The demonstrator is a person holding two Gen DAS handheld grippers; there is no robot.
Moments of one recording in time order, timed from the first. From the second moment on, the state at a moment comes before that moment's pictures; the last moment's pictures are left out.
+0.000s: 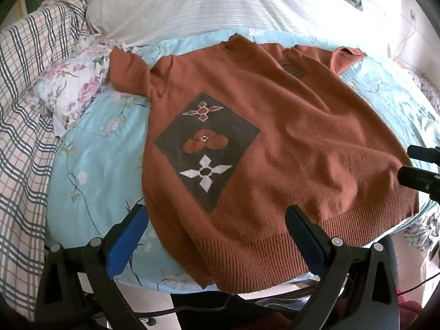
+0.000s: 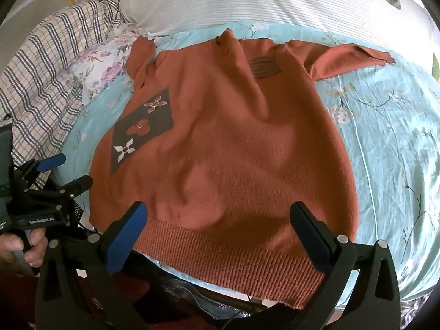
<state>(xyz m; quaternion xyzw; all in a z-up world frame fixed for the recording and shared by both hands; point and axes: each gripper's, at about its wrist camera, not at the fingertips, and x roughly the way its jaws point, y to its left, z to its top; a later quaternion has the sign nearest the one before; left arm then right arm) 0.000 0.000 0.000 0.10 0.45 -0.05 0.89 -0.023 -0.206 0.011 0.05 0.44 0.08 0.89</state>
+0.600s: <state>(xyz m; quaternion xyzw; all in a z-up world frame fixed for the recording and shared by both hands) 0.000 -0.002 -0.001 0.10 0.45 -0.05 0.89 -0.022 -0.200 0.011 0.04 0.44 0.08 0.89</state>
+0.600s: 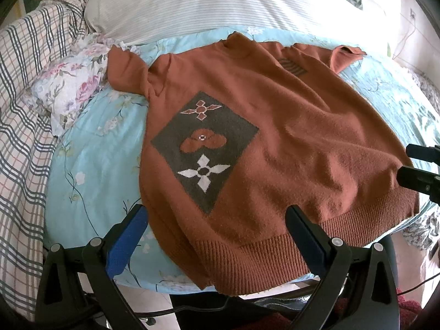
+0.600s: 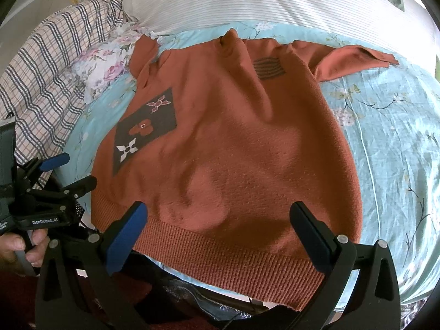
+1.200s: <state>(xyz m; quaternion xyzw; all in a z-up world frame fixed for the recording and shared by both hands) 0.004 0.001 -0.008 0.11 0.43 -0.05 0.89 -0.017 -0.201 0.006 0.05 0.46 0.08 0.88</state>
